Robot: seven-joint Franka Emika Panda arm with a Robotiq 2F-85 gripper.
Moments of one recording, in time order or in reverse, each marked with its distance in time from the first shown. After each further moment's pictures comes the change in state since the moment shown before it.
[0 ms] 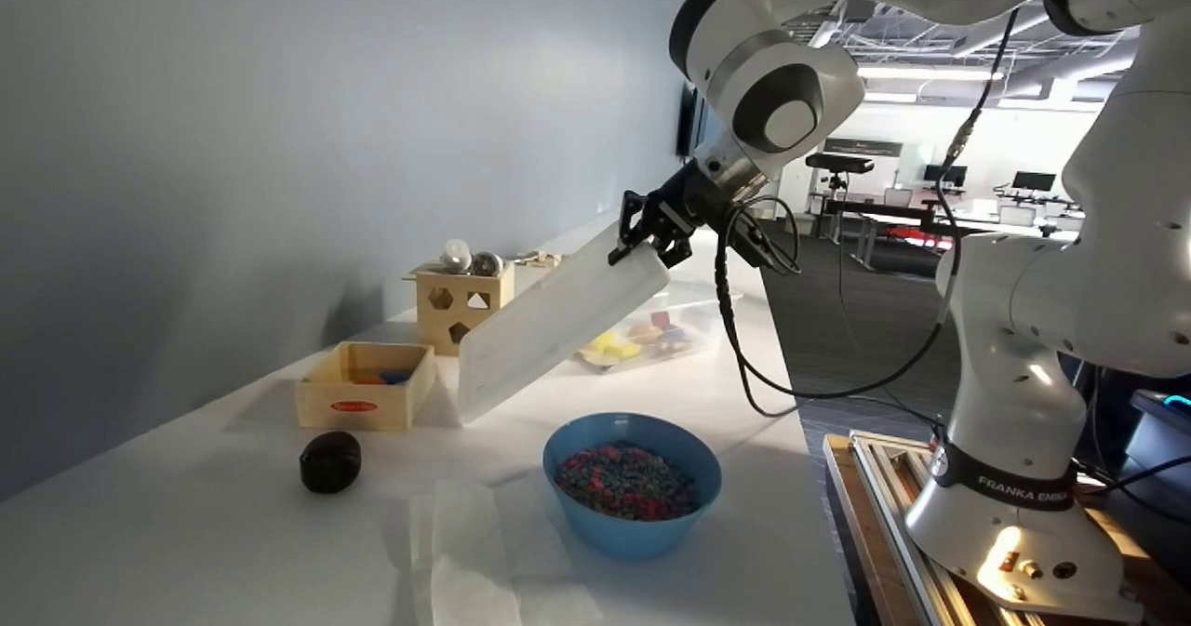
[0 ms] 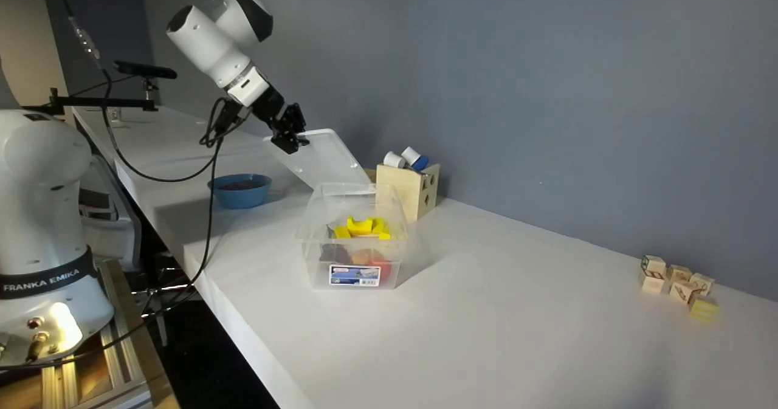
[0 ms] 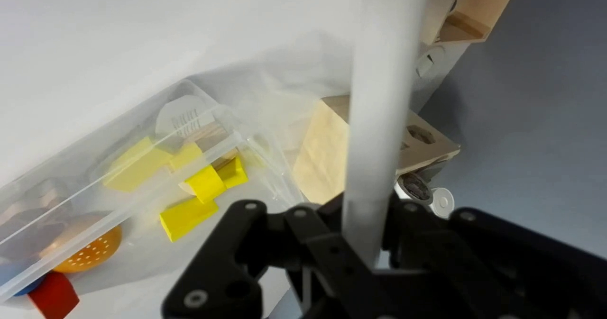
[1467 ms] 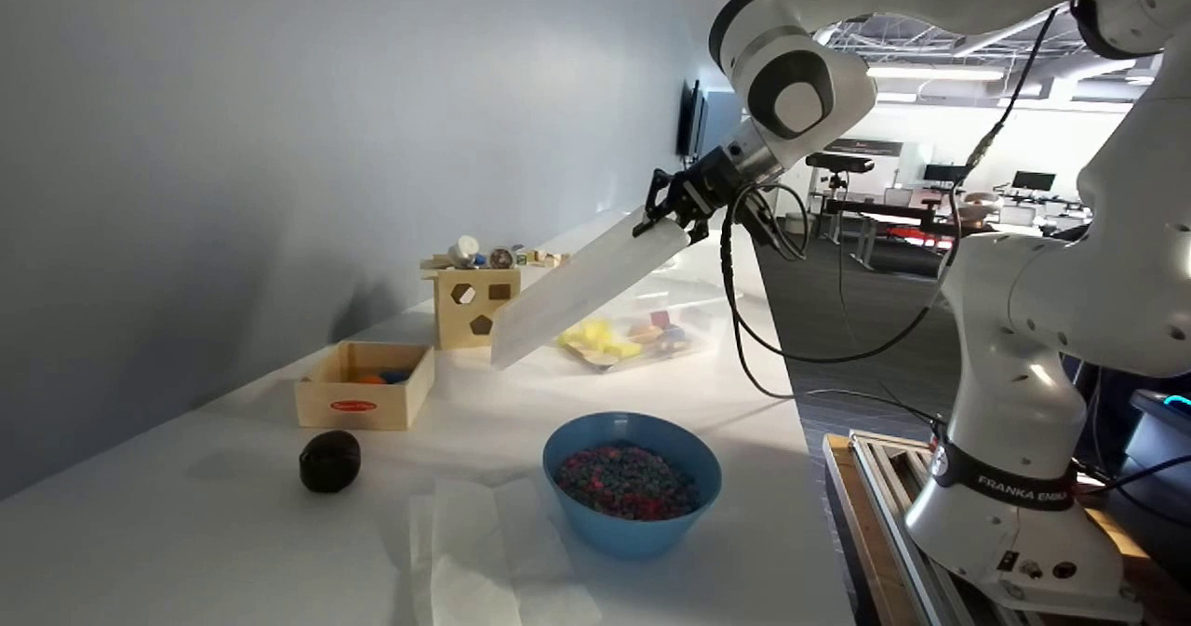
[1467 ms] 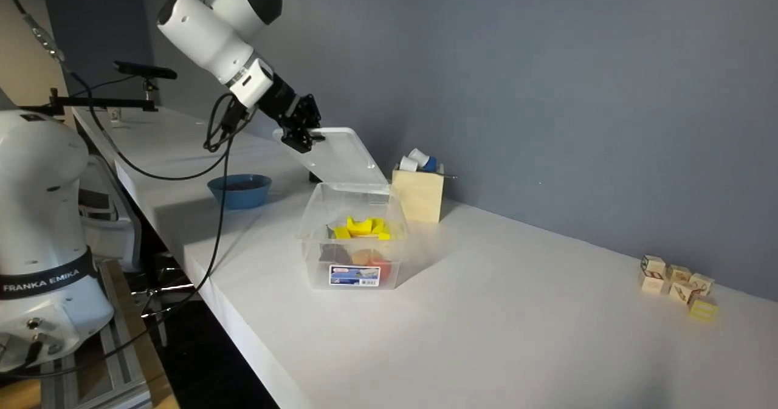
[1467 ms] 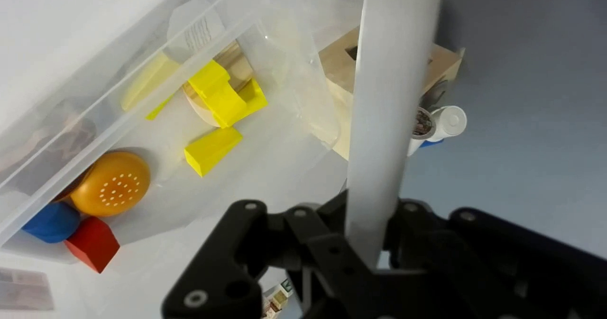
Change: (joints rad) arm -0.039 -0.147 -0.198 -0.034 -0.008 -0.065 -0.086
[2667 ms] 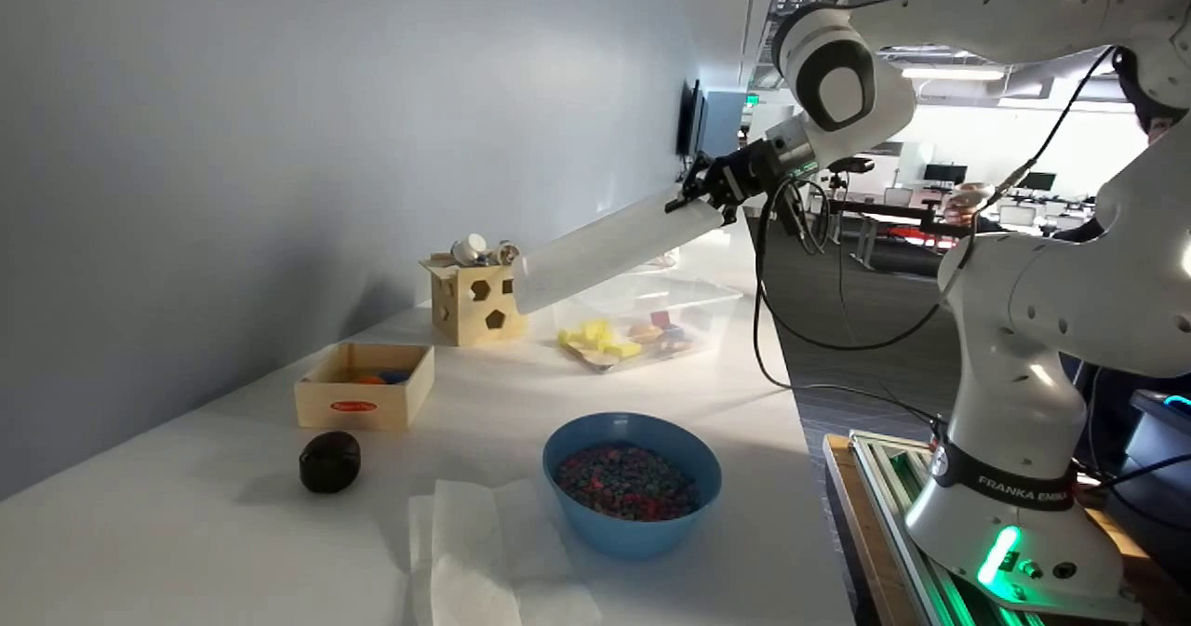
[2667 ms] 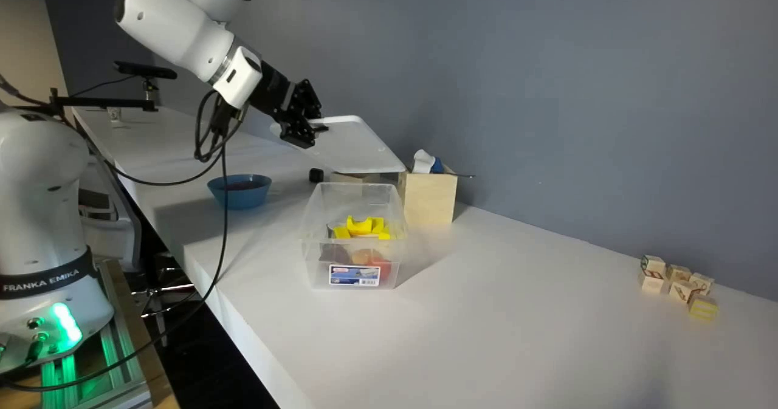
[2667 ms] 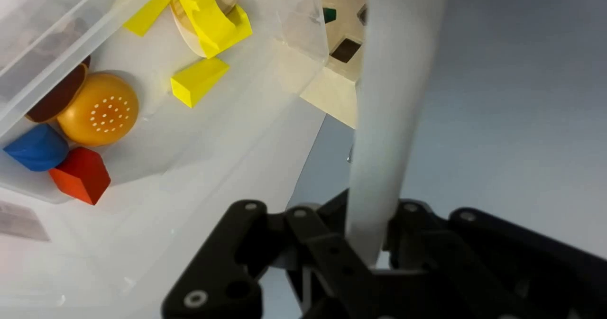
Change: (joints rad) arm 0.013 -0.280 -0.221 -0.059 -0.009 -0.035 -0.266
